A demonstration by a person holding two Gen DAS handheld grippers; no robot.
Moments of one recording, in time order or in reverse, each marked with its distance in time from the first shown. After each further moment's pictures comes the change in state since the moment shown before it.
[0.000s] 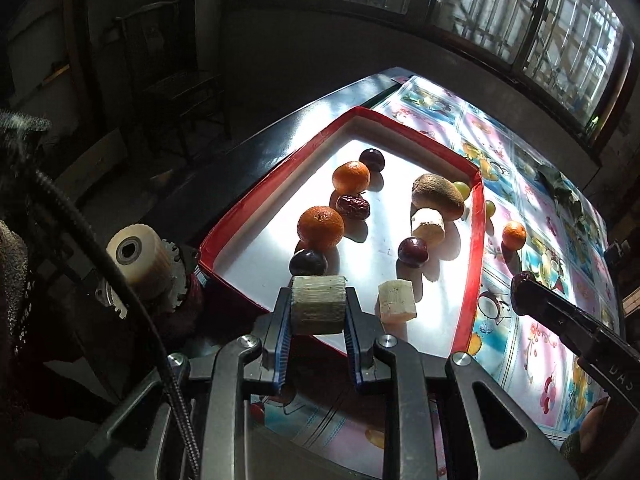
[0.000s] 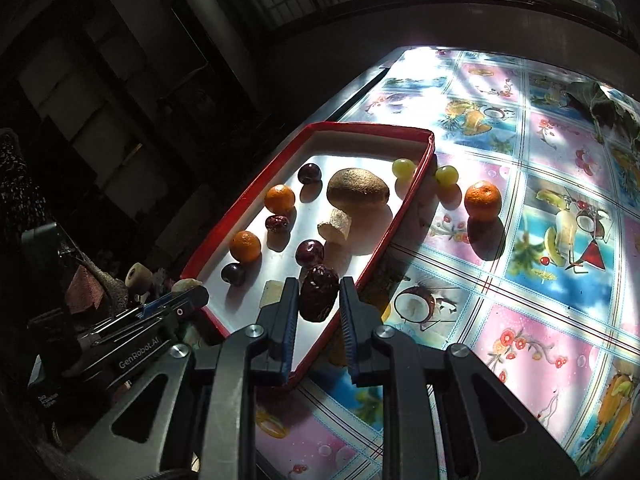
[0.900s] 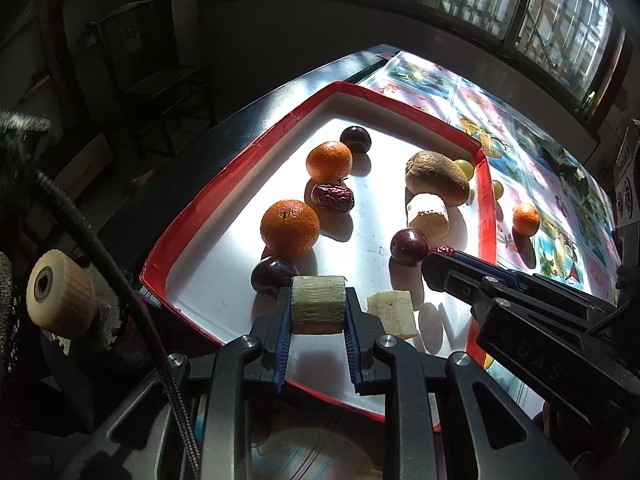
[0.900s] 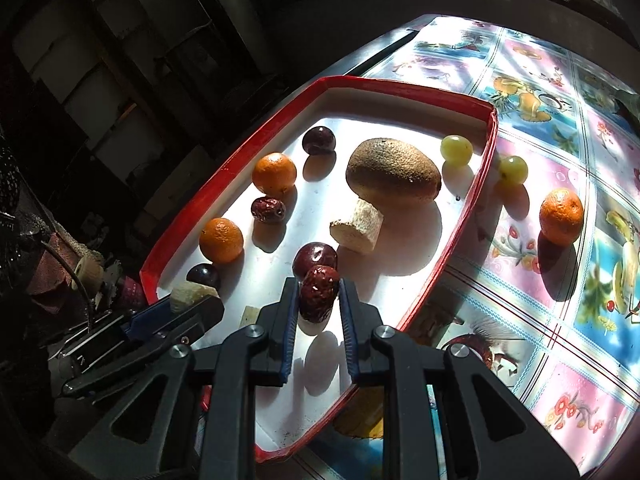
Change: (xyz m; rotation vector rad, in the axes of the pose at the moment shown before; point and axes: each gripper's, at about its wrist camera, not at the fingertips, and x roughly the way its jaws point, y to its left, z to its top) left arm 0.041 -0.016 0.006 0.067 0.052 -0.003; right arm 0.084 0.011 0.020 -0.077 0.122 -0.027
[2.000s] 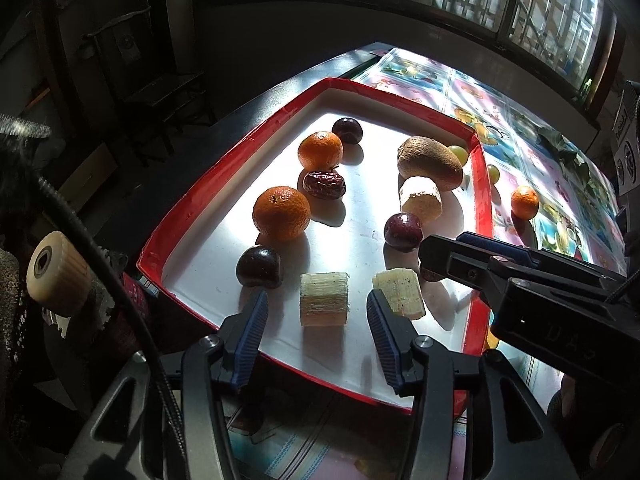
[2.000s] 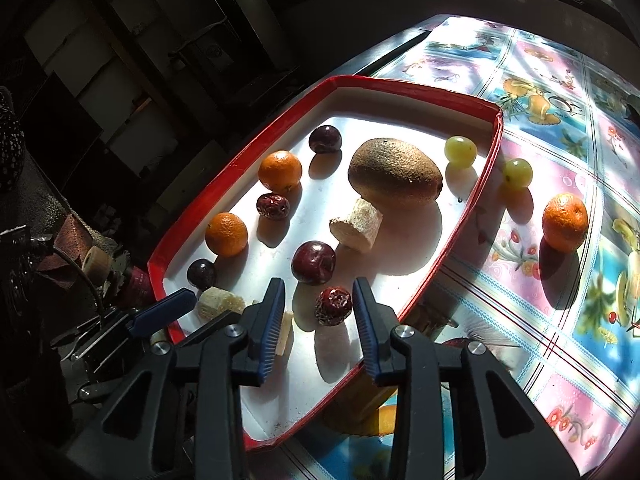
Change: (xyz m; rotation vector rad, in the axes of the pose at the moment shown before) left arm -0.006 -0.008 -0.012 0.044 -0.022 0.022; right arm -0.005 -0.007 -0.004 -0.041 0.000 0.058
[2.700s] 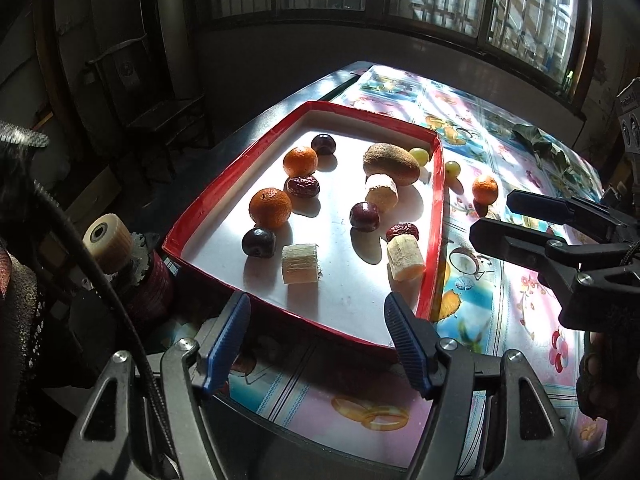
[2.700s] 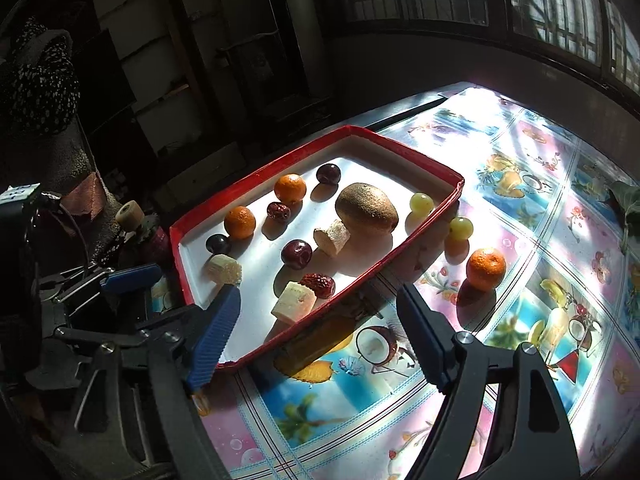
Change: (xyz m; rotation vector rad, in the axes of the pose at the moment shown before) left arm -0.048 -0.018 -0.025 0.054 -0.070 0.007; right arm -0.068 -0.009 -0.013 -0.257 -0.098 -0.030
